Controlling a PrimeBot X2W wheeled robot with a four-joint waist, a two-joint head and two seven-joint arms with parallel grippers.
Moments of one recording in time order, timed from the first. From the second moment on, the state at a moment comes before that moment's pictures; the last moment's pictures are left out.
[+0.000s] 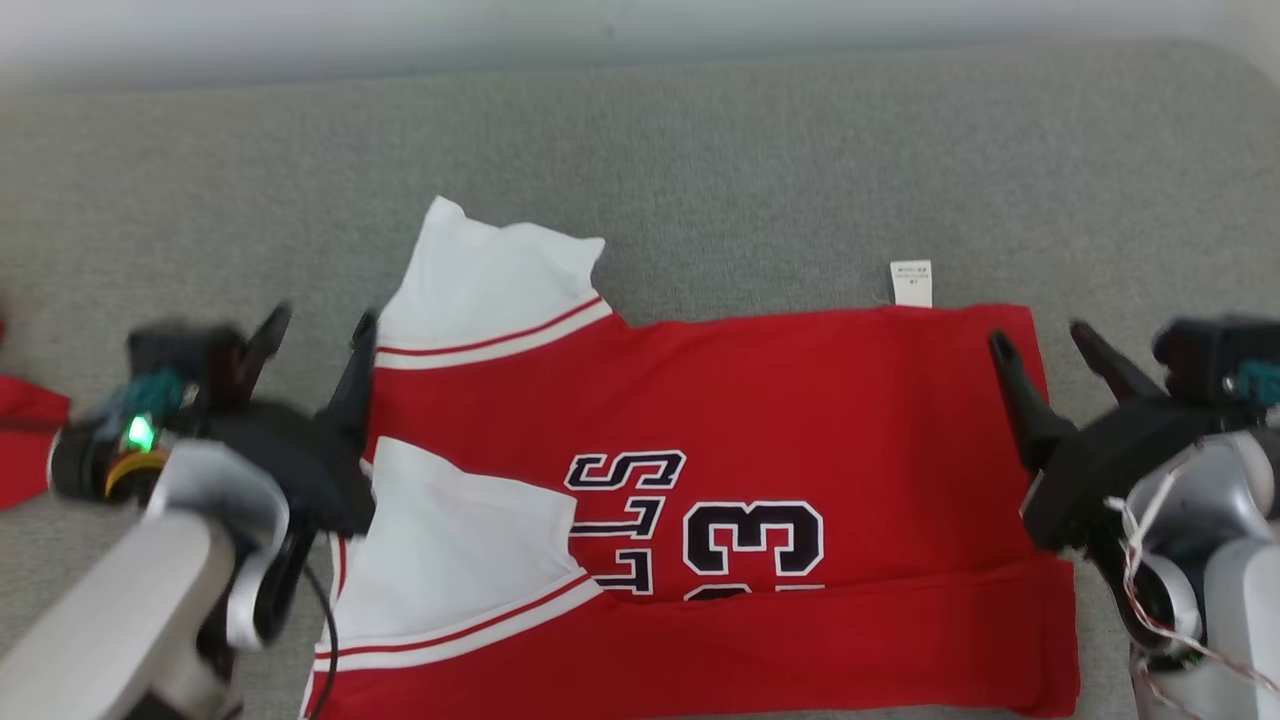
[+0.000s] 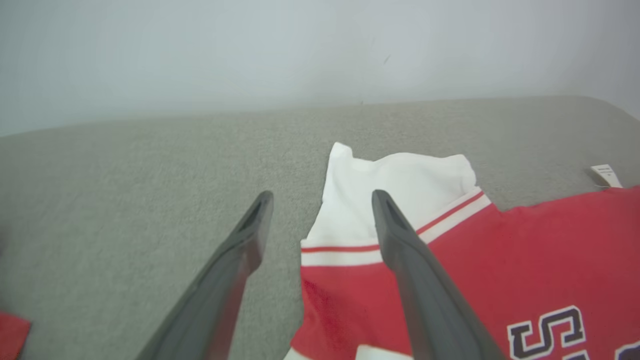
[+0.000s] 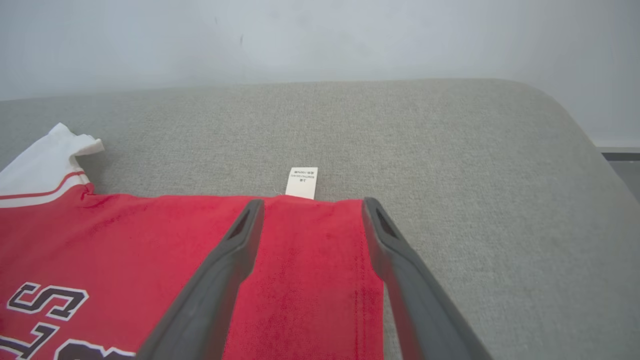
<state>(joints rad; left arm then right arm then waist) -0.61 0.58 -0.63 0.13 -0.82 0.26 0.09 -0.28 -0.14 -0.08 -0.12 0.20 0.13 0.55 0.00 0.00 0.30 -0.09</state>
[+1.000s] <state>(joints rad) -1.14 0.52 -0.79 0.57 -0.71 0.15 0.53 -0.39 -0.19 0.03 -0.08 0.21 0.13 0.52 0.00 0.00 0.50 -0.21</state>
